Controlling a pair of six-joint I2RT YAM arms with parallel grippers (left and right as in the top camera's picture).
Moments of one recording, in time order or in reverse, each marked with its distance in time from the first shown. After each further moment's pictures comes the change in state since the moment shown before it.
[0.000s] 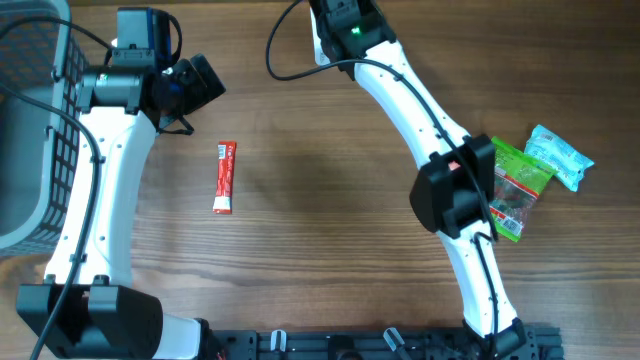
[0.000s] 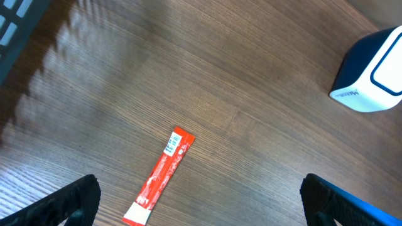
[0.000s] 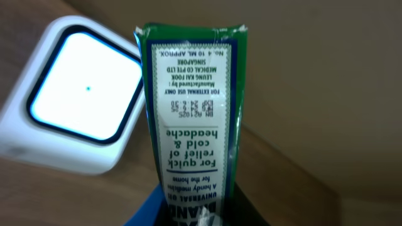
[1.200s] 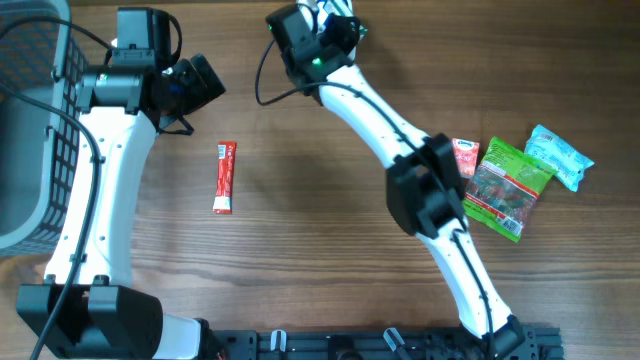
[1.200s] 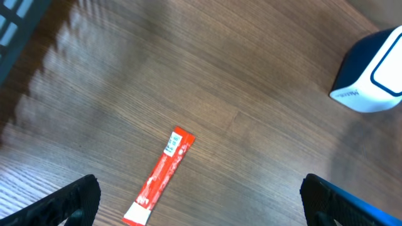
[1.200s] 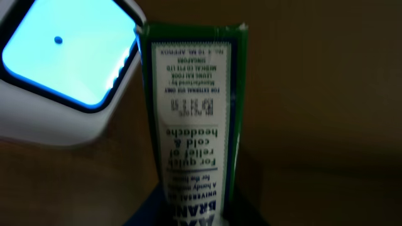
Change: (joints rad) left arm 0.000 0.000 0.000 0.000 0.000 0.000; right arm 0.098 0.053 -0.031 0.022 0.338 -0.103
